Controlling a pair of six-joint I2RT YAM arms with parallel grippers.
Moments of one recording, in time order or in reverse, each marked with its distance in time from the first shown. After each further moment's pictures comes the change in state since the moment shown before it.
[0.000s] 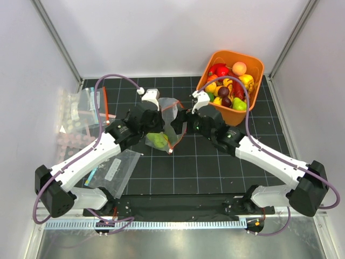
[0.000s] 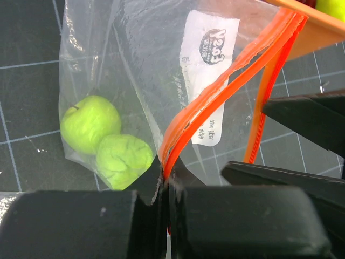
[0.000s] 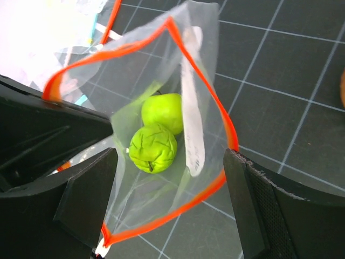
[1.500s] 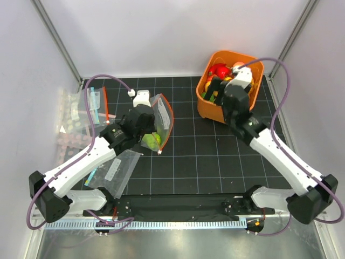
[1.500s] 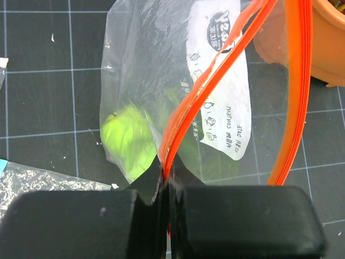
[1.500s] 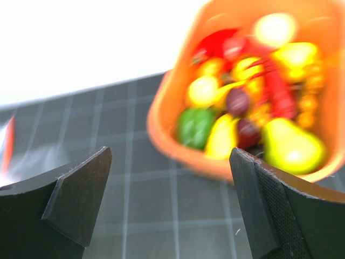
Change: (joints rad) left arm -0.009 -0.068 -0.029 -0.069 -0.226 0.022; right arm -0.177 -0.090 0.130 -0.063 0.438 -0.084
